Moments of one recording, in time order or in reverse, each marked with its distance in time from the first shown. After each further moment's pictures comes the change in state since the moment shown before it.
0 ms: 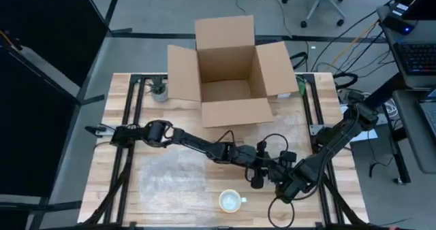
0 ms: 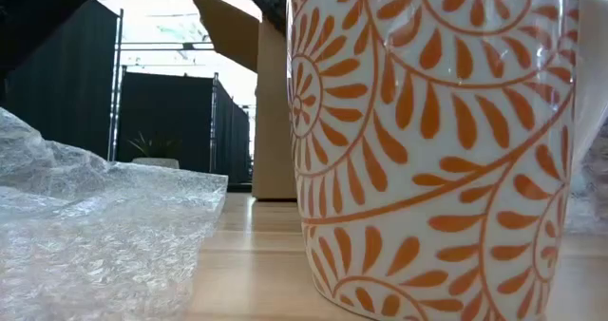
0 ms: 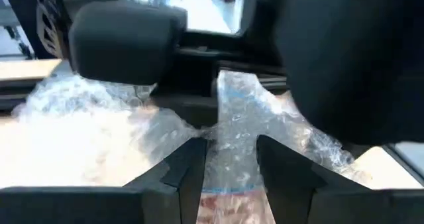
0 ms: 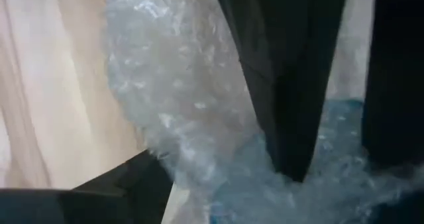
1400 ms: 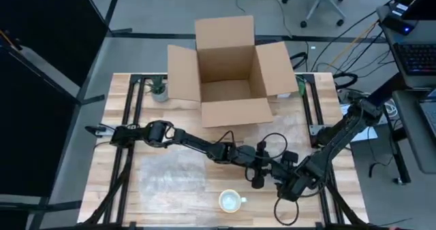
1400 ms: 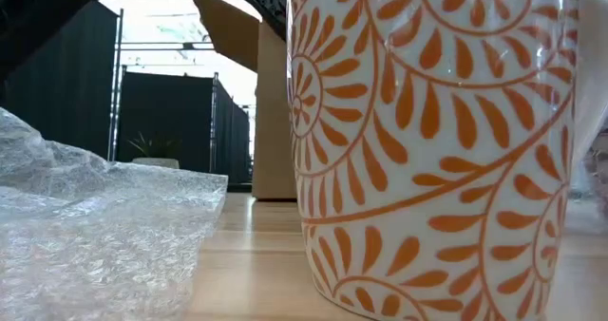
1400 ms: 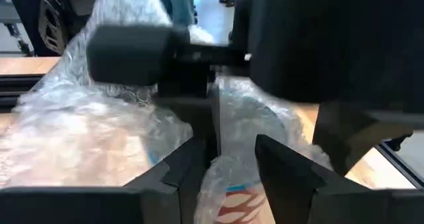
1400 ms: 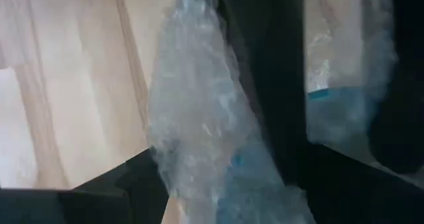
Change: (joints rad) left arm 0.004 0.001 -0.001 -0.017 0.001 -0.002; right arm 0.044 -0.081 -0.151 0.180 0.026 0.105
